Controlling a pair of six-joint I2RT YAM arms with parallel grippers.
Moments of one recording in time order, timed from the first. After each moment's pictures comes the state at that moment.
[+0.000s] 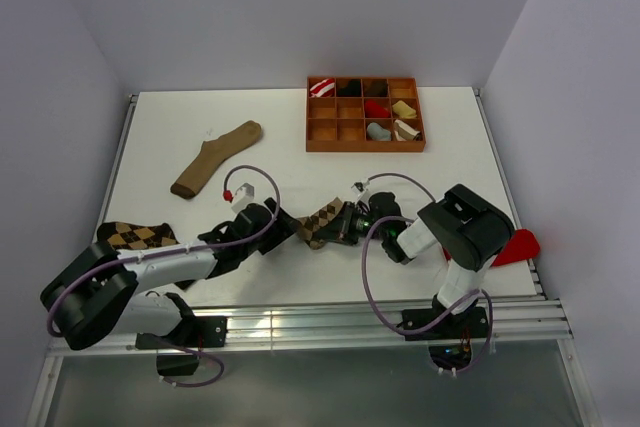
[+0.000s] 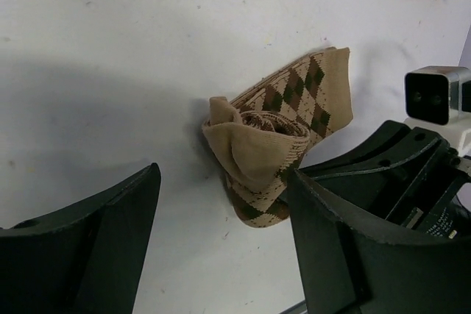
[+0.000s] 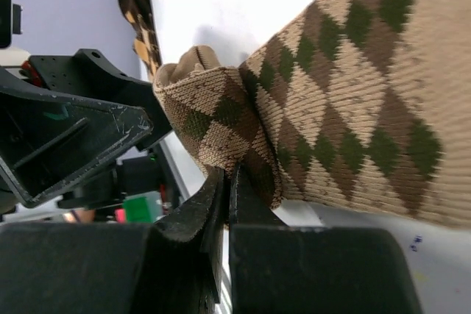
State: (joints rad) left arm -0.82 1.27 0.44 0.16 -0.25 -1.24; right arm 0.58 1.75 0.36 0.93 -0.53 1.04
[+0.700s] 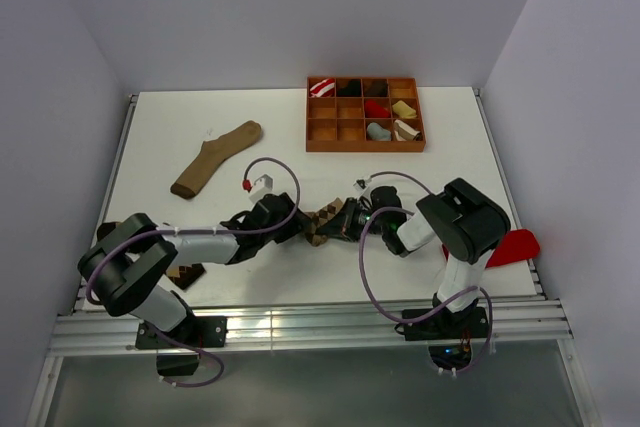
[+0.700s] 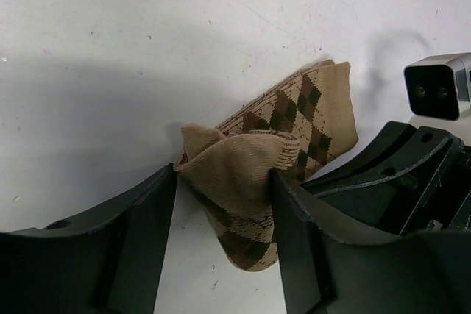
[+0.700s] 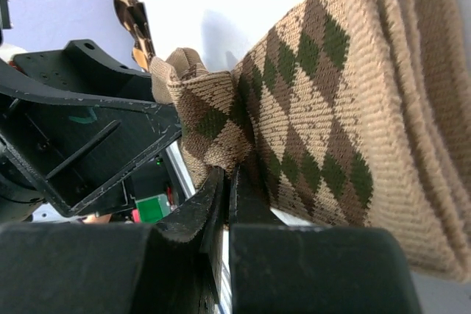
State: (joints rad) left arm -0.83 1.52 0.56 0.28 -0.22 -1.14; right arm 0.52 1.81 0.40 0.90 -0.60 1.08
